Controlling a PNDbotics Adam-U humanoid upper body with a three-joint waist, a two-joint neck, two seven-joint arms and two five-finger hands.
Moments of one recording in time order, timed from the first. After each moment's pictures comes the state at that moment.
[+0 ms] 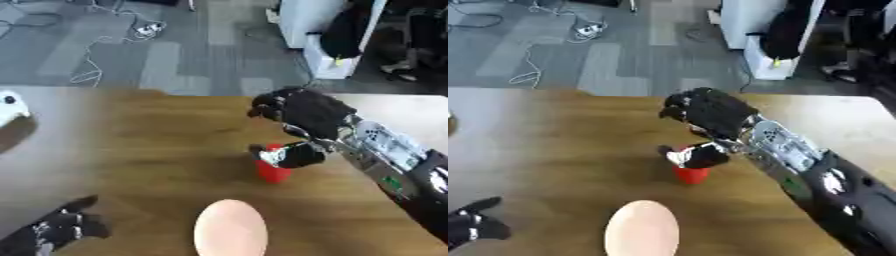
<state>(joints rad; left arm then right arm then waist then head) -0.32 0.47 -0.26 -1.81 -0.58 -0.35 -0.24 -0.57 -0.88 0.27 -1.78 1.00 -0.01 0.37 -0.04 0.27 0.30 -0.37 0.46</state>
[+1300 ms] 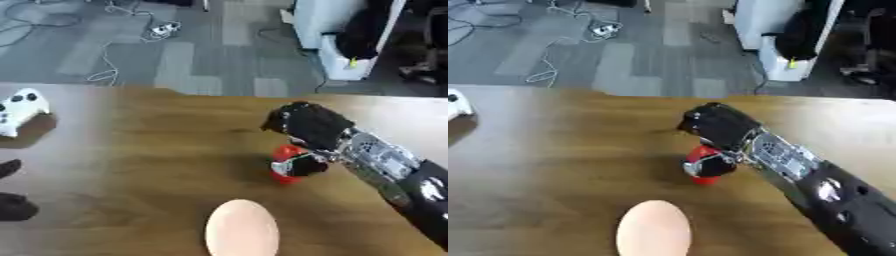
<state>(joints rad) -0.33 0.51 -0.17 -1.98 -0.19 -0.37 -0.12 -0.53 -0.86 0.27 -1.68 1.12 -0.01 0.35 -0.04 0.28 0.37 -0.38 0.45</state>
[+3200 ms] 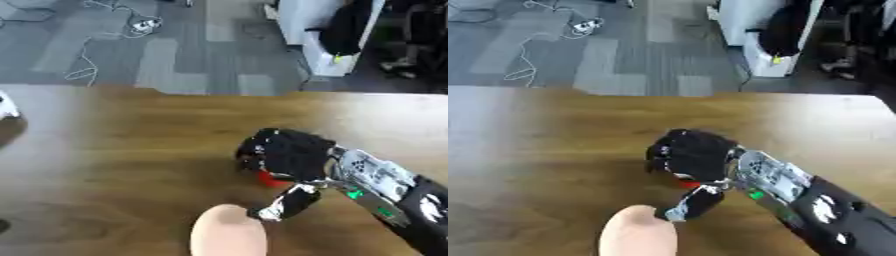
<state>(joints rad) -0.31 0.49 -0.15 -1.98 -0.22 -0.38 -0.11 -0.47 -0.91 0.28 -1.87 1.05 -0.18 0.40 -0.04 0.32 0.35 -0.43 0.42</state>
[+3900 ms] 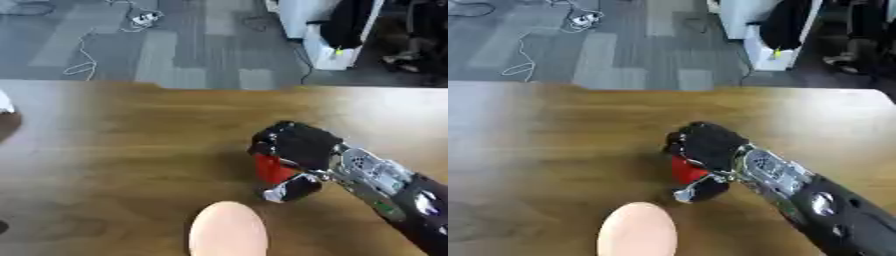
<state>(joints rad) -0.31 0.47 -0.15 -1.98 -0.23 -0.38 -0.11 -0.46 -0.91 0.26 -1.76 1.07 -0.08 0.33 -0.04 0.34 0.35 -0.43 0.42</state>
